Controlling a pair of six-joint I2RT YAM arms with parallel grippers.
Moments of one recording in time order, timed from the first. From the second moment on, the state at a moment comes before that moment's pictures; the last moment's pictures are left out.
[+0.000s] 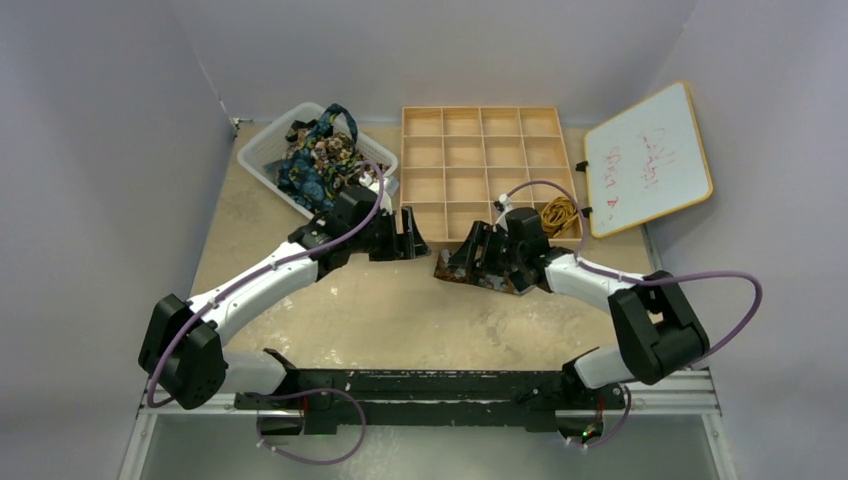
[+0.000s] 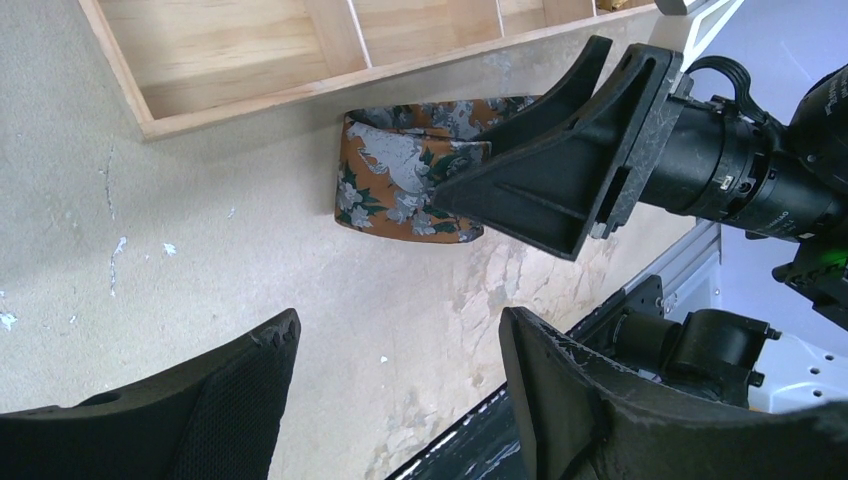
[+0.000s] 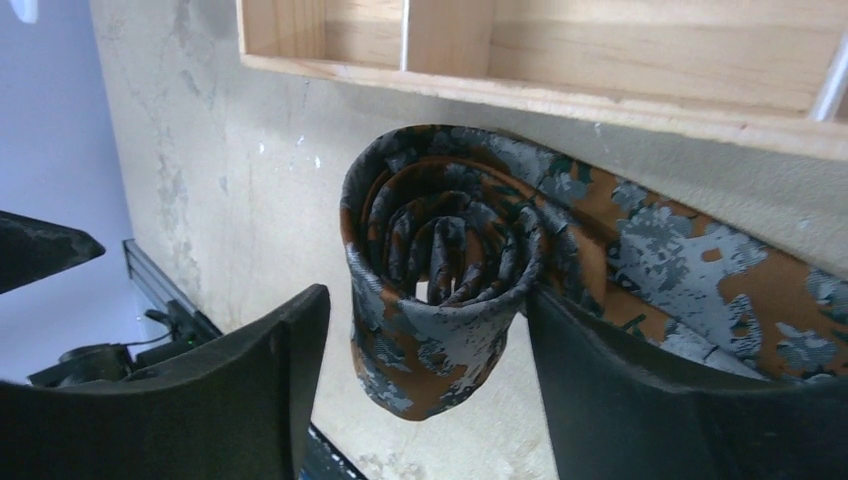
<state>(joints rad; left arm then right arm) -0.63 1.31 0.95 -0.30 0.24 -0.68 0.44 1.44 0.63 0.09 -0.39 0.73</state>
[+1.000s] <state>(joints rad) -0.54 1.36 0.81 -0.17 0.42 -0.67 0.28 1.74 0.66 0.25 -0.92 0.53</state>
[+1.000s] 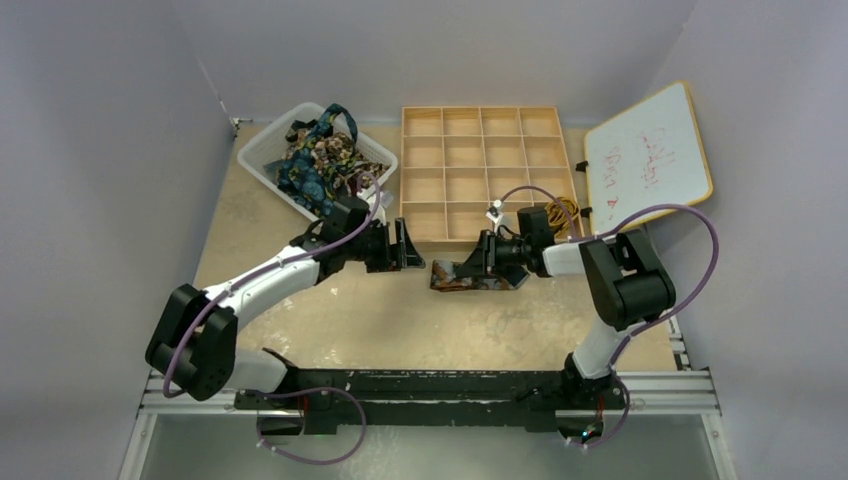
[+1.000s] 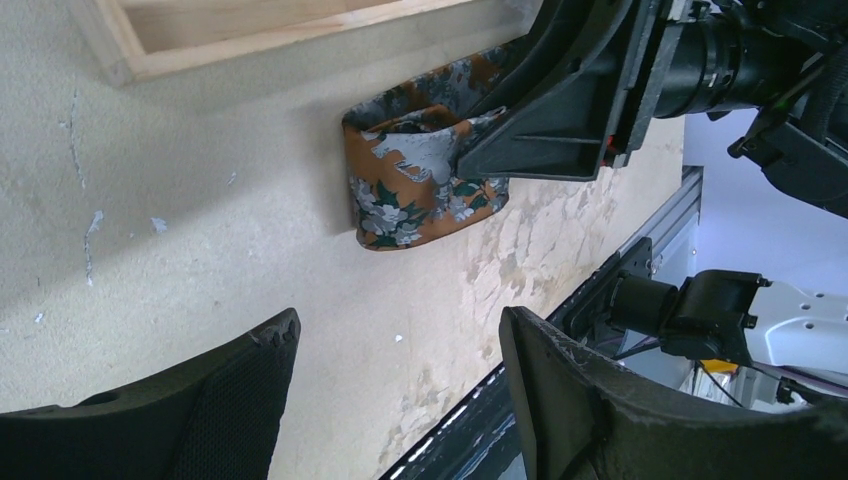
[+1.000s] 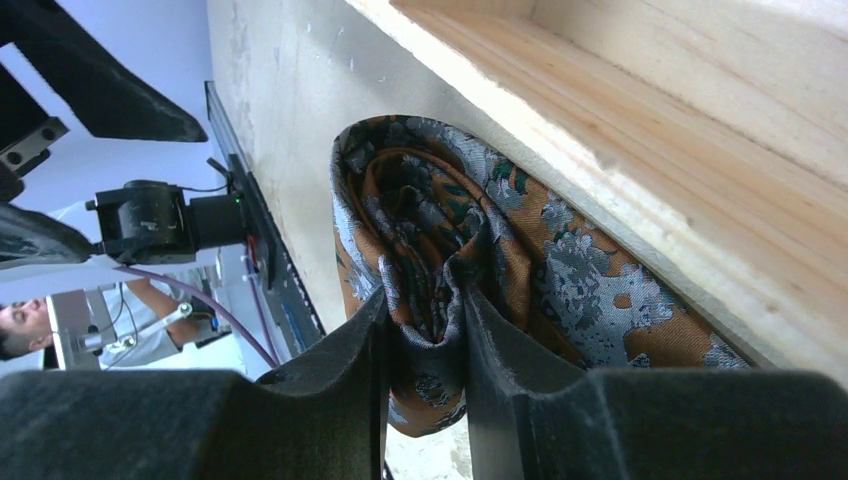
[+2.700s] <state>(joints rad) -0.43 1.17 0.59 -0.21 0.35 -0.74 0.55 1.32 0.82 0.10 -0.51 0.08</state>
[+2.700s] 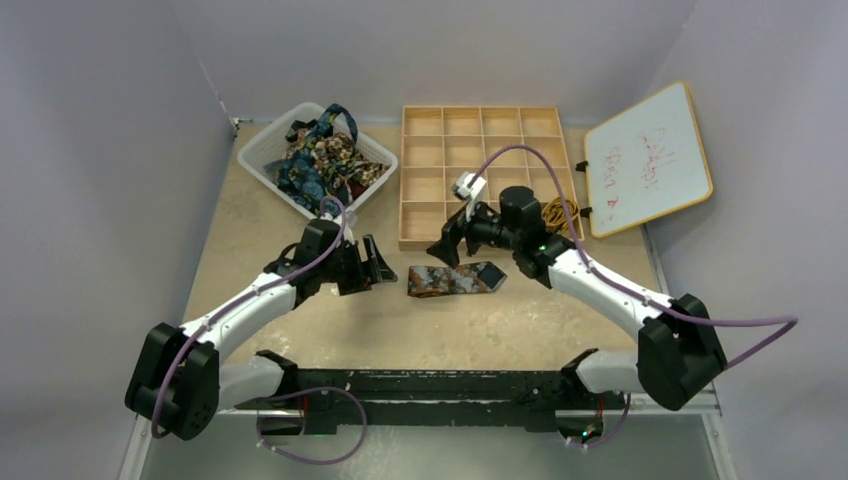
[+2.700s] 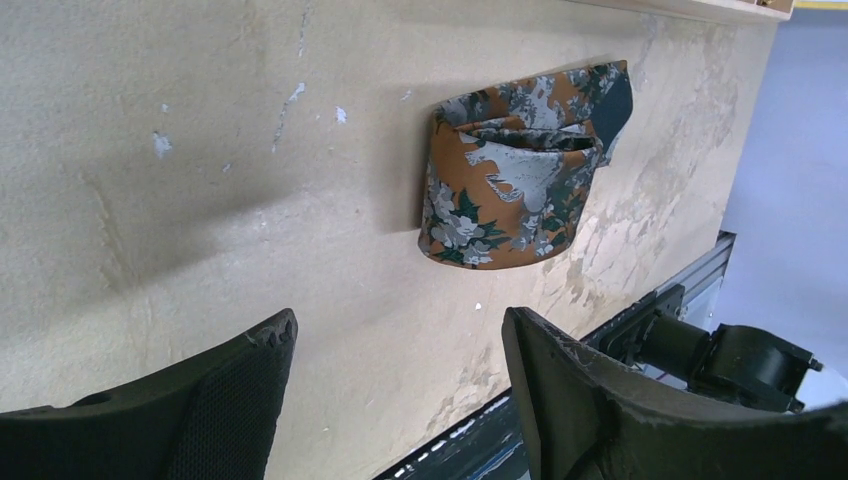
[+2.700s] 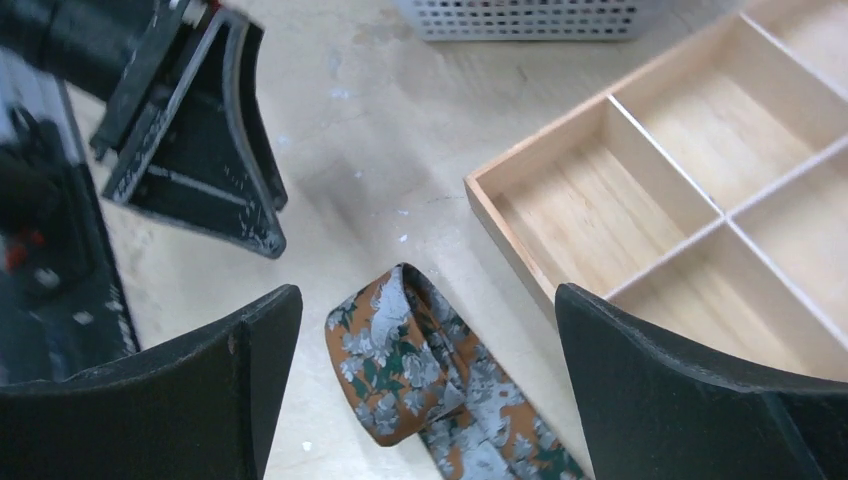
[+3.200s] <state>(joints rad) -0.41 1.09 0.54 -0.26 0.34 -0.73 0.75 1.50 0.91 -0.23 -0.47 -0.57</state>
